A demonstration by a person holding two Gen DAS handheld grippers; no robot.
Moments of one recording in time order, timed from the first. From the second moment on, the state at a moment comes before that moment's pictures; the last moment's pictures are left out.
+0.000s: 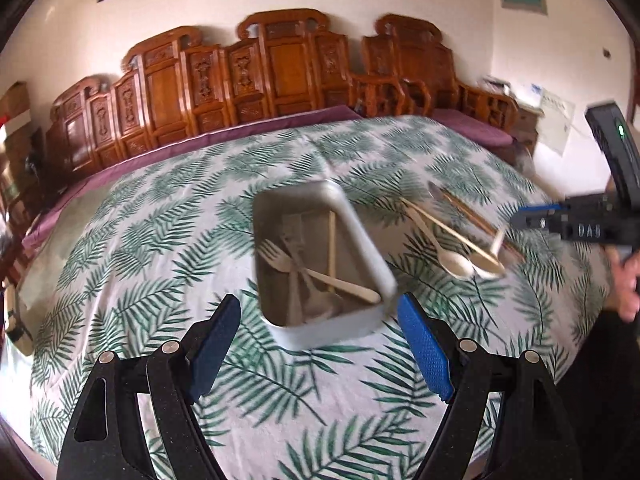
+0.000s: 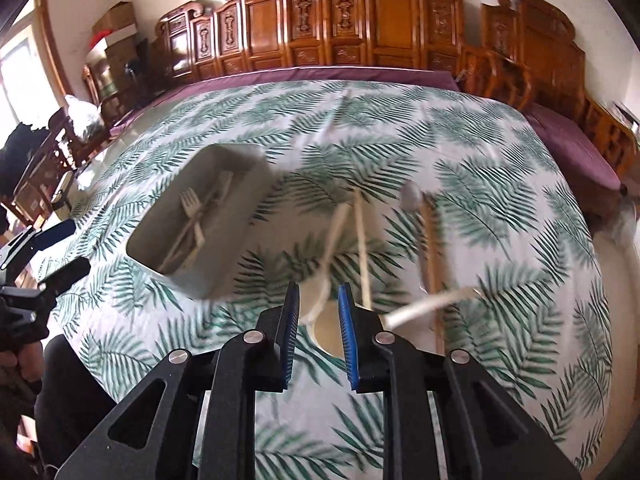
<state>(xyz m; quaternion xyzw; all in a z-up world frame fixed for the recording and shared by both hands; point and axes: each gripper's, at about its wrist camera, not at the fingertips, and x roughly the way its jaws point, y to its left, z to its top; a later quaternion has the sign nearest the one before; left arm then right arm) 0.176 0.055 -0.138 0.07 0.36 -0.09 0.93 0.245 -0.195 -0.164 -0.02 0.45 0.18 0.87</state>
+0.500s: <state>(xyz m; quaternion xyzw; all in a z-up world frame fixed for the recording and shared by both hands) 0.189 -0.014 -0.161 0.07 0.40 -0.13 0.90 0.251 -0.249 -0.198 -0.01 0.47 0.18 0.86</state>
